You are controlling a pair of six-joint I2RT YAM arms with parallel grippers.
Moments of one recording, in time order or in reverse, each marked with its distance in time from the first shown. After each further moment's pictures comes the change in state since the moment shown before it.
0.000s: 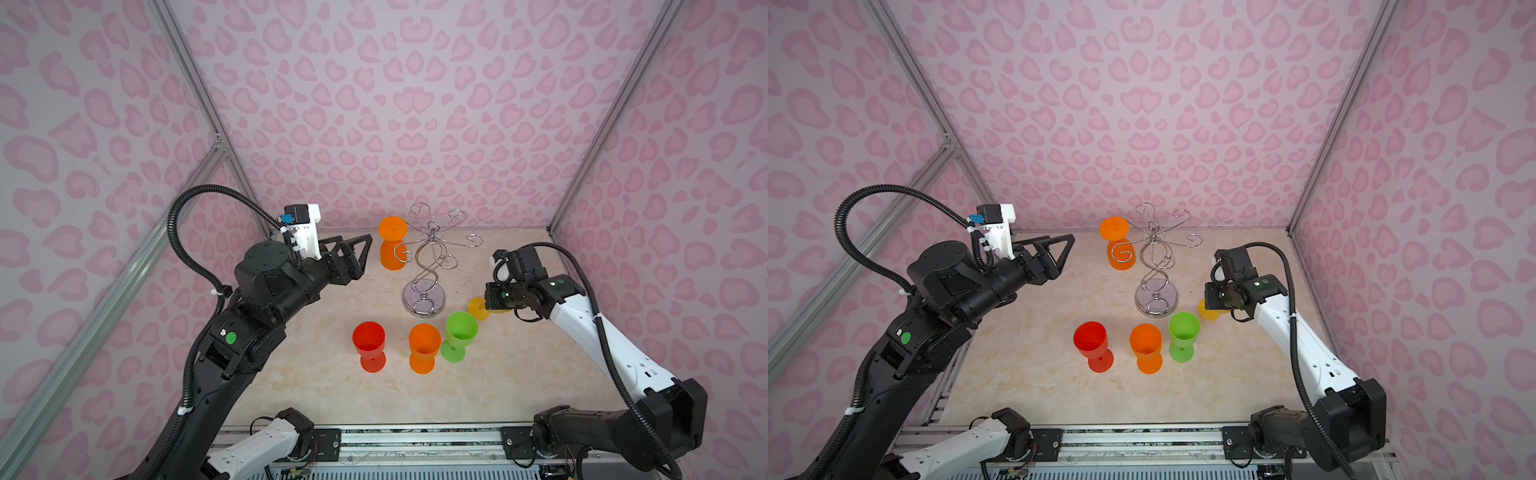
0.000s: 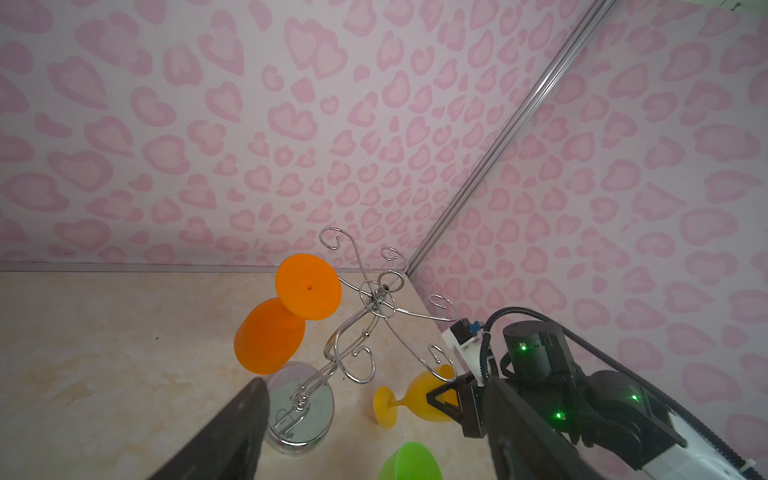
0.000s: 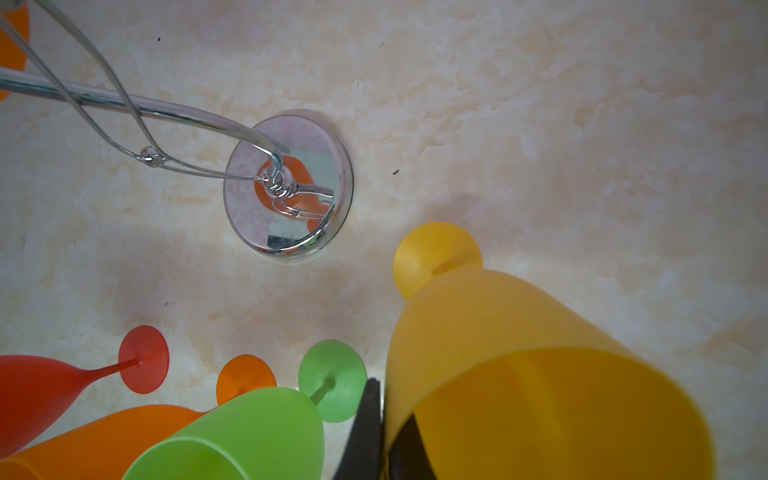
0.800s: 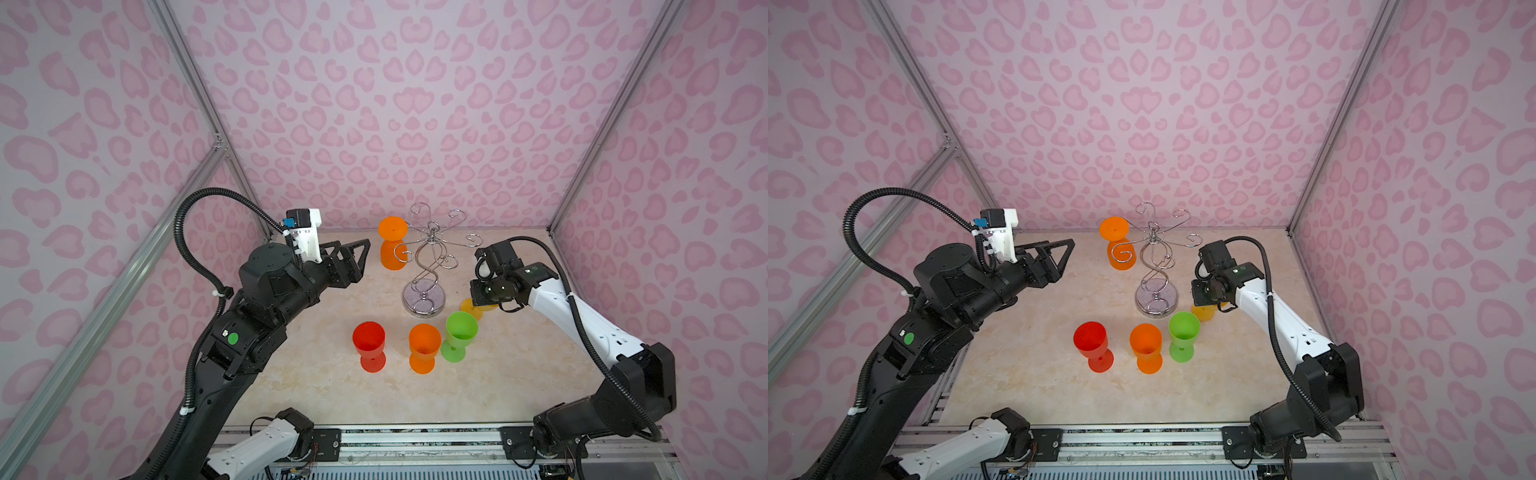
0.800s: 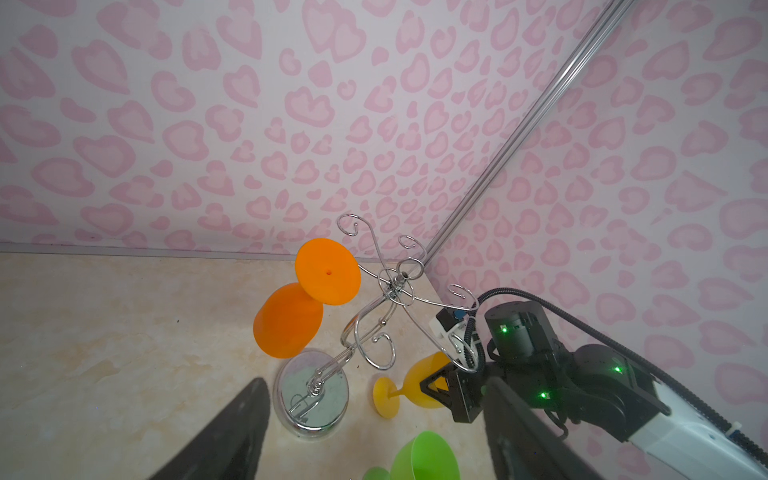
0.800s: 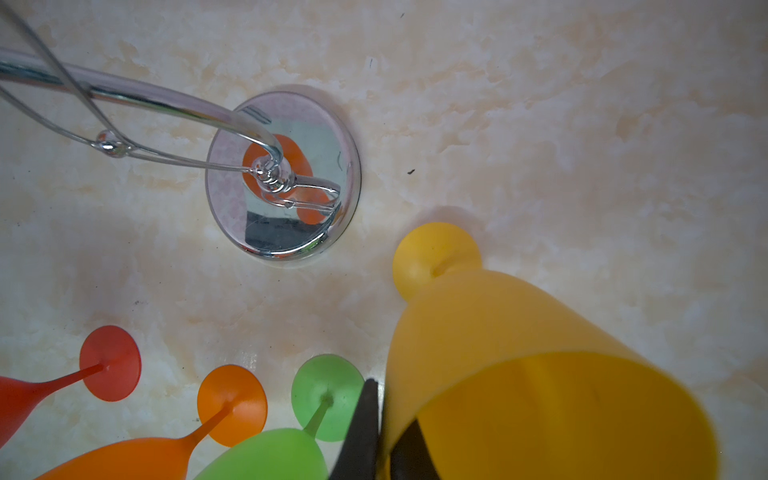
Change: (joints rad) left arm 0.013 -0.009 -0.027 -0.022 -0.009 0.007; right arm 0.071 0.160 0.105 -0.025 0.052 -0.019
